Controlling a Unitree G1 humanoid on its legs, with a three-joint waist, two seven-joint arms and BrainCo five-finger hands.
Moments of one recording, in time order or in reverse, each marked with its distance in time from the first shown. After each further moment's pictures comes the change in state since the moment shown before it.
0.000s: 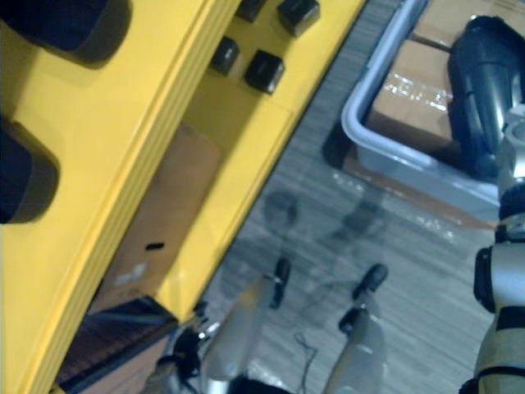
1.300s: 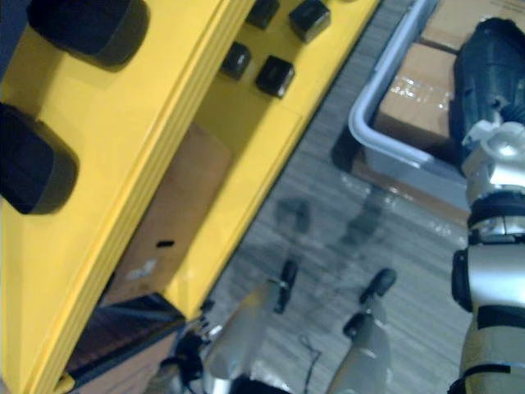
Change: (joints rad) left arm -0.011 -0.013 -0.042 0.040 -0.001 0.000 0.019; right arm -0.017 0.110 -0.023 -0.007 0.228 -0.015 0.087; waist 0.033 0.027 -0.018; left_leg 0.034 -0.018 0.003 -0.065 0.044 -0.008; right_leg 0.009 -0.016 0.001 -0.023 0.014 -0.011
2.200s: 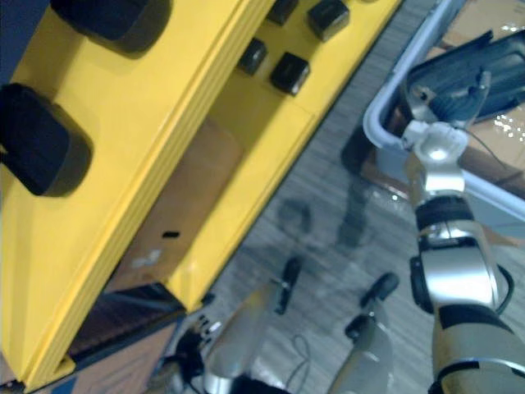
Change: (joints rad) left arm 0.000 -0.010 0.029 -0.023 -0.023 0.021 0.001; right arm 0.078 0.206 0.000 -0.127 -0.066 -0.067 0.080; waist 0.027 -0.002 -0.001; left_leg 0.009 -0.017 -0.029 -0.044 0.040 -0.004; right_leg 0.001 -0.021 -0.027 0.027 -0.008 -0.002
